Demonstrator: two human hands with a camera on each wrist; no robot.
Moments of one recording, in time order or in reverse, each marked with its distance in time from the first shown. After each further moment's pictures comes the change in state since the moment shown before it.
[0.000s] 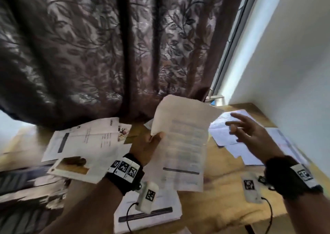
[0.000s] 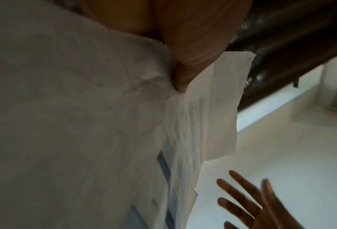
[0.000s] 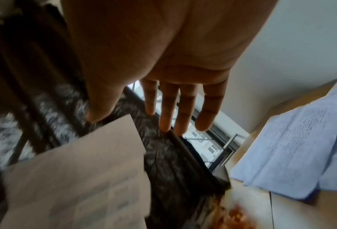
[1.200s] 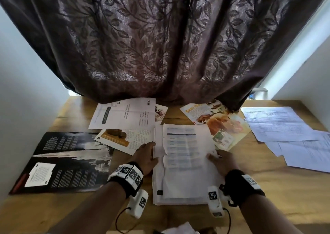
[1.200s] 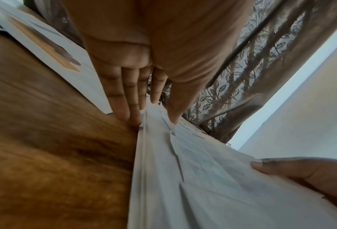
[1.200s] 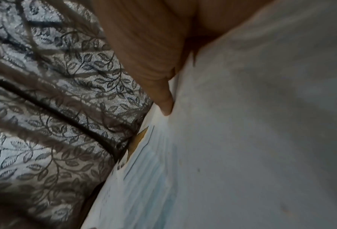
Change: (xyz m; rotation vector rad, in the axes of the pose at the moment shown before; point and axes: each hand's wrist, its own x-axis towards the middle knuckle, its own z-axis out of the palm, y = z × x) left_hand -0.089 -0.140 -0.073 0.475 -0.221 -0.449; right_hand -0.021 0.076 0.231 -0.075 -0.058 0.538
